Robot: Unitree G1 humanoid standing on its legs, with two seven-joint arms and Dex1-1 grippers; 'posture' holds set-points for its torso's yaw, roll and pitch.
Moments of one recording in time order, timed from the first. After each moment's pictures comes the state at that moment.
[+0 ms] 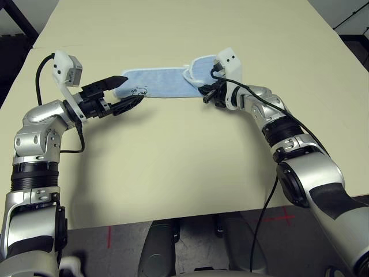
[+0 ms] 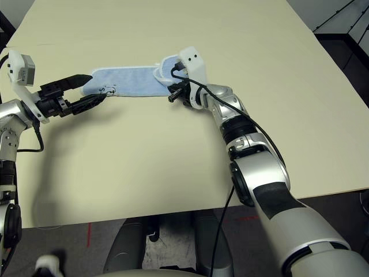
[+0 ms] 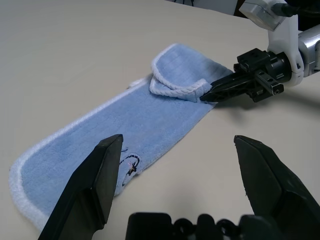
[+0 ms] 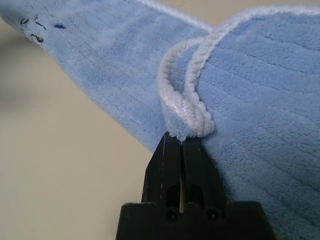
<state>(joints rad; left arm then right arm) -0.64 0.75 0.19 0.31 -0.47 0.31 -1.08 -1.16 -0.16 0.09 0.91 0.08 0.31 0.66</state>
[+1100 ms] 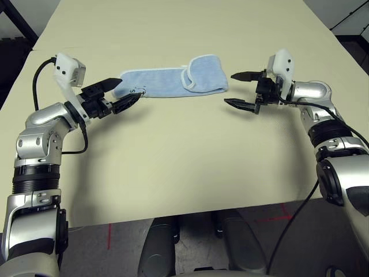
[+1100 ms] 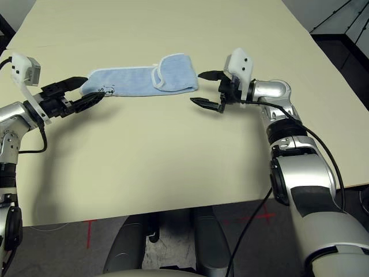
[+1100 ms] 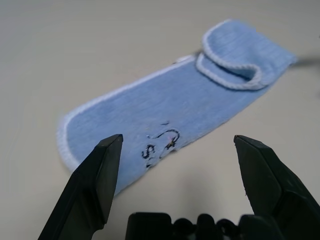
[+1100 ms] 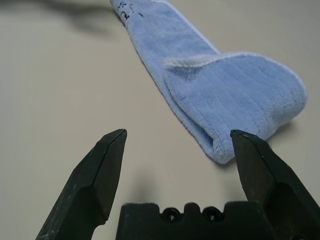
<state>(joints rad) -0.61 0.73 0.20 0.29 -0.41 0.41 -0.81 -1.09 -0.47 0.01 1.16 0.12 -0.42 1.26</state>
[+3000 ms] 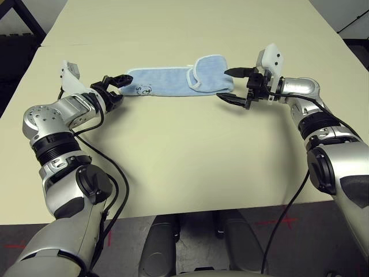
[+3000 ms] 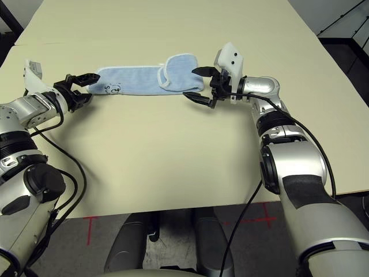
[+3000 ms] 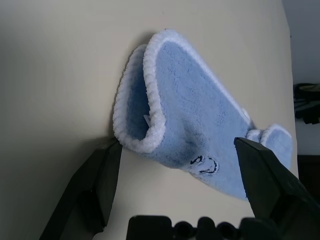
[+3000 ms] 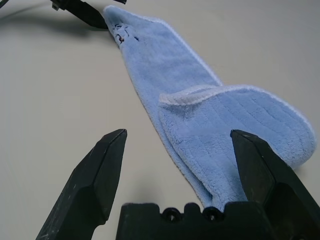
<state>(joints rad) -0.99 0.44 0.77 0.55 -0.68 1.18 -0.03 -1.19 -0.40 -0.01 1.24 0.06 -0.43 1.18</state>
